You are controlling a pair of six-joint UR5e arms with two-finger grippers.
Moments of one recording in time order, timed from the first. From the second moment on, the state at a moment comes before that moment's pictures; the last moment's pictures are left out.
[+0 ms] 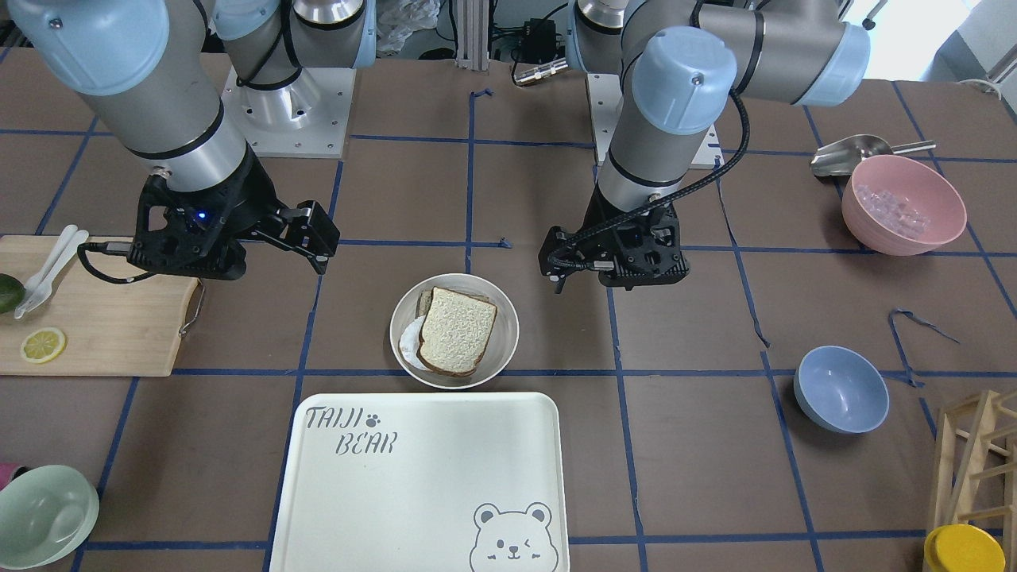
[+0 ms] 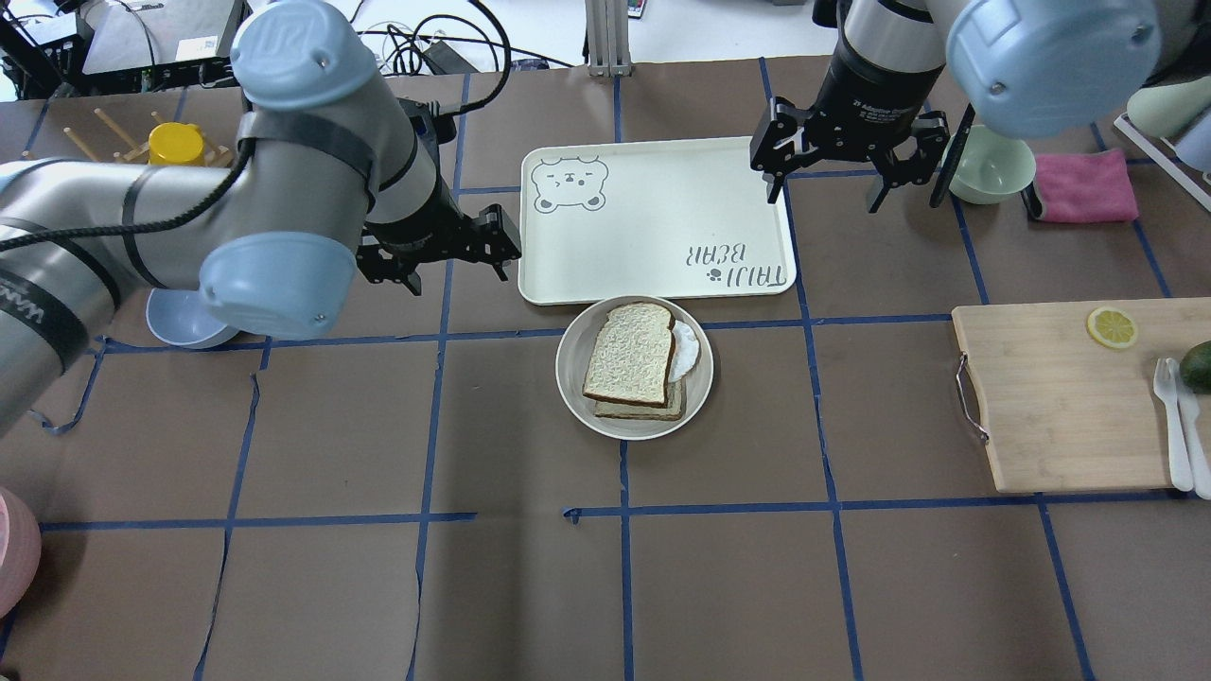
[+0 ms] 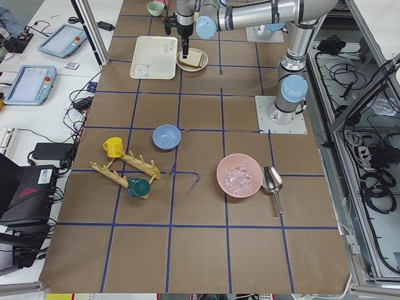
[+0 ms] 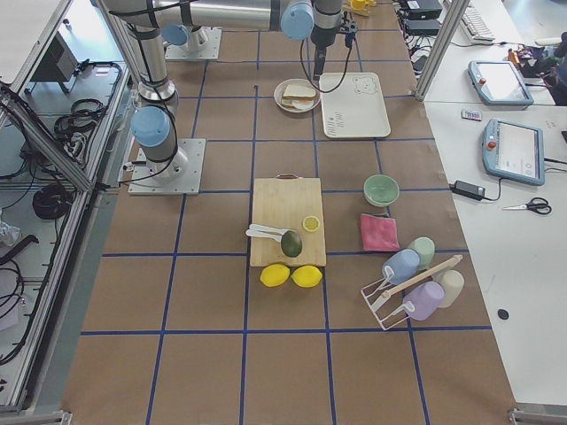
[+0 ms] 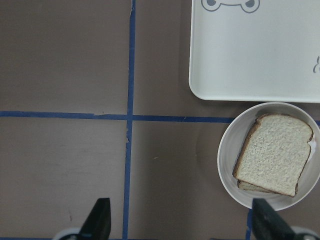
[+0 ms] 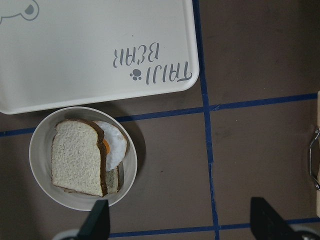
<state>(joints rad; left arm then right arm) -1.71 -1.70 -1.83 -1.12 1.52 -0.27 1.61 -1.42 1.50 -1.62 -1.50 0.16</state>
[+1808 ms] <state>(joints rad) -1.77 -1.96 -1.98 -0.76 1.39 -0.37 1.54 -1.60 1.59 -1.59 -1.56 0.07</state>
